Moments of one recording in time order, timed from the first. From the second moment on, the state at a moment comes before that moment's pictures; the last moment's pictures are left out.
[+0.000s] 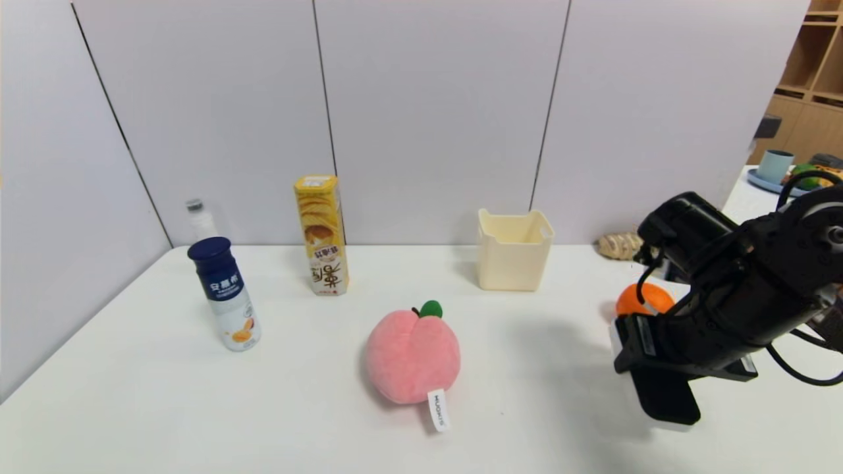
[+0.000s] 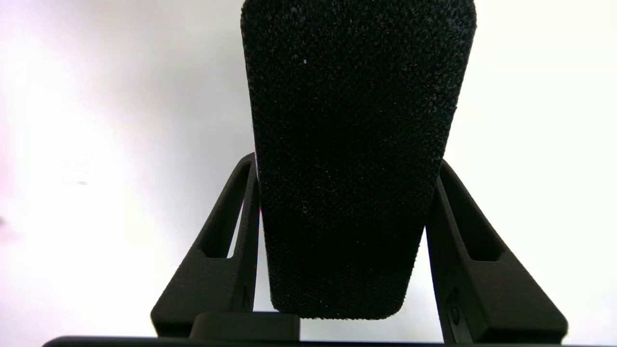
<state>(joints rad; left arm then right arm) -0.01 0.00 0.00 0.00 0.01 -0.03 0.33 1.71 -1.17 0.70 -0.06 0.48</state>
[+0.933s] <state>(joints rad) -0.01 0.00 0.00 0.00 0.01 -0.03 0.37 1.92 -1.76 0.40 -0.09 0.36</state>
